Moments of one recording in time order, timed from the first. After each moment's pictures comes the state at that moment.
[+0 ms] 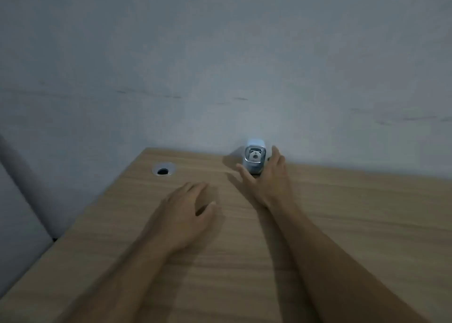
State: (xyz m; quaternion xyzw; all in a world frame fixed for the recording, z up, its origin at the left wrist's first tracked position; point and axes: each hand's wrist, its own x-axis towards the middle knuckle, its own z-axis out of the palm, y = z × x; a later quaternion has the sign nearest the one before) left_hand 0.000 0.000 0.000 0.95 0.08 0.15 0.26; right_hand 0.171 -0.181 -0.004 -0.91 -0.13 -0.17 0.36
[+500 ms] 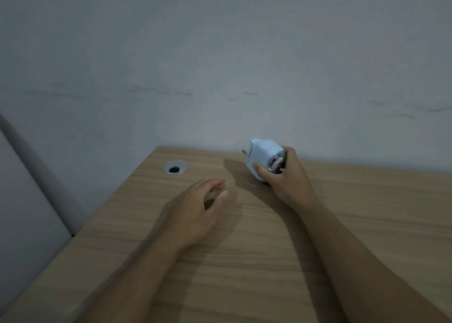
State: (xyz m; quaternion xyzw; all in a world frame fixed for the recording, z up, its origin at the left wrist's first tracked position) left_hand 0.001 -0.004 0.007 0.93 0.07 0.16 0.33; right_hand 0.169 -0.200 0.003 -0.82 -0.17 -0.09 0.54
